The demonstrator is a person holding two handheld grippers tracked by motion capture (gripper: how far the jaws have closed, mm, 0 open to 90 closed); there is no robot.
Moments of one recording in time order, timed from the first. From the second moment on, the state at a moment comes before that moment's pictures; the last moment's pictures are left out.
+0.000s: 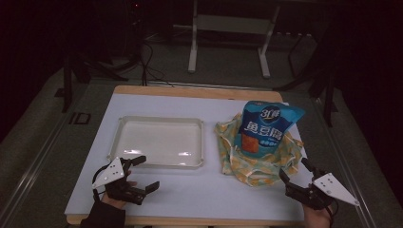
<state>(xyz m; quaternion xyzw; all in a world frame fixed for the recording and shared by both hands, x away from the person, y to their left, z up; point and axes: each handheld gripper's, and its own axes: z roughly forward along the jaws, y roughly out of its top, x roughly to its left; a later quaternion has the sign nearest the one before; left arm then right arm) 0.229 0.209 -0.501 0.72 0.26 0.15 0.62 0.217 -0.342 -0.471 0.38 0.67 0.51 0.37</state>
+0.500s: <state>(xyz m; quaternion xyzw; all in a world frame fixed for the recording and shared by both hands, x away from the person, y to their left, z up) 0.246 0.182 -0.489 0.72 0.26 0.09 0.63 0.223 -0.343 -0.460 0.38 0.68 0.51 0.36</state>
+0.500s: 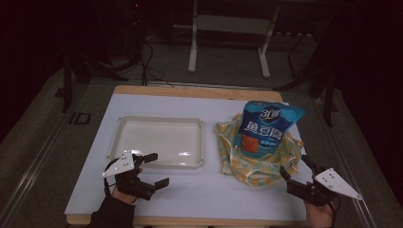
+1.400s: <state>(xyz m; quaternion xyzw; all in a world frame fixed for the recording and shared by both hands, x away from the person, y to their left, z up) 0.285 0.126 -0.466 0.76 0.21 0.05 0.61 0.247 -0.348 -0.447 0.38 0.70 0.52 0.32</state>
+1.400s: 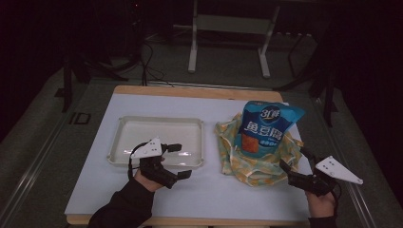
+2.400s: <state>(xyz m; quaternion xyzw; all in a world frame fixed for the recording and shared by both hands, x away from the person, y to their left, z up) 0.351 0.043 -0.438 0.78 0.17 0.03 0.61 0.291 -0.350 -0.436 0.38 0.71 0.51 0.31</state>
